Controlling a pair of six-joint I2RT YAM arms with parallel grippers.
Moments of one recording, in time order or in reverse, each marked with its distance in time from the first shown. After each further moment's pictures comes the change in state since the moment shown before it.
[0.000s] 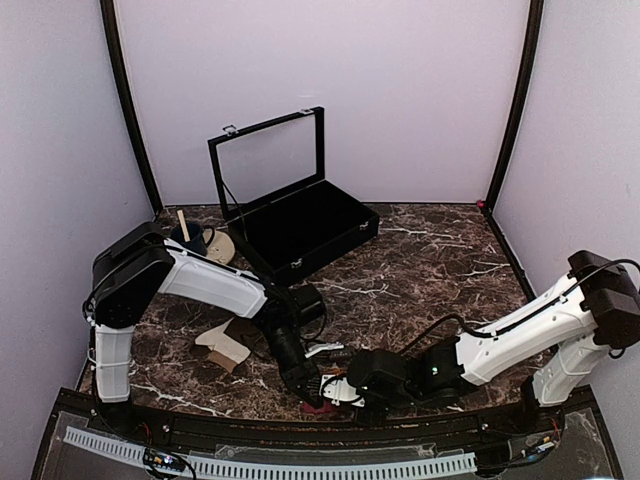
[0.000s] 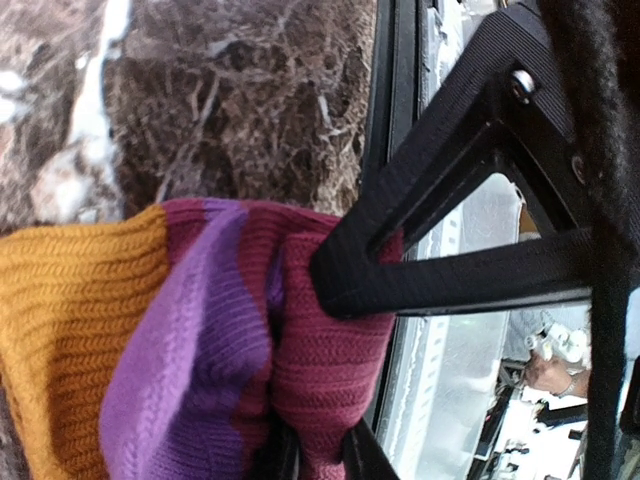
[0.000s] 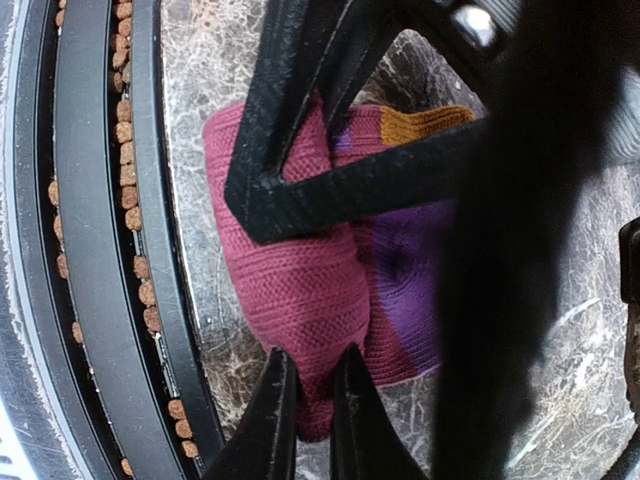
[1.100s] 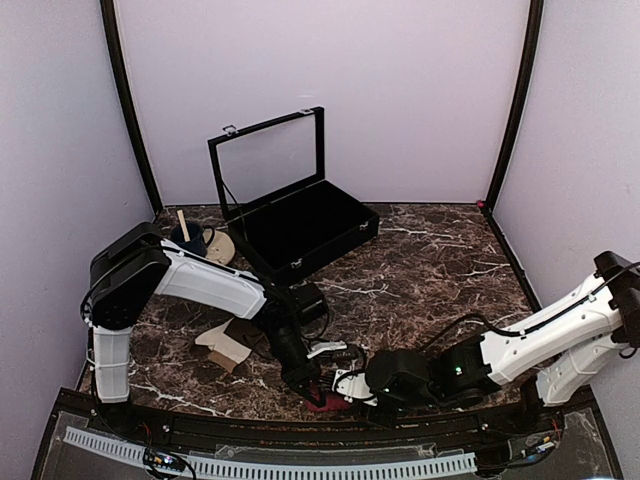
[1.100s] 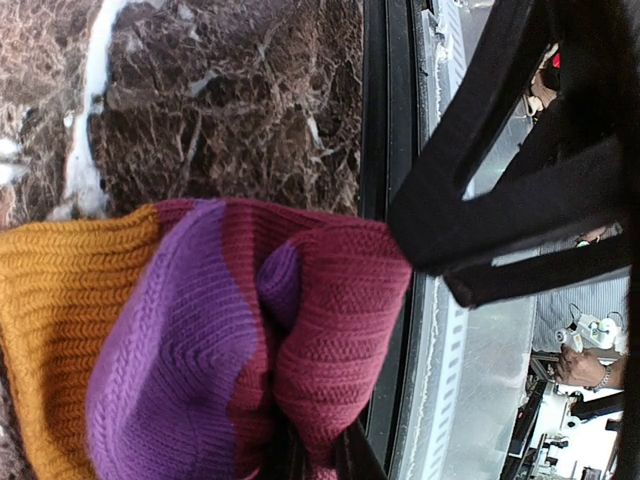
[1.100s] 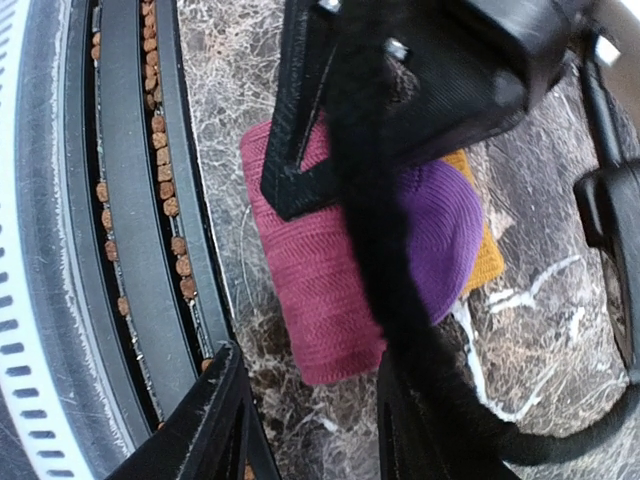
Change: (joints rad) left arm -0.017 -0.017 -0.003 0.035 -0.042 0.044; right arm 0.038 -0.149 -0.071 -0.010 0.043 0.104
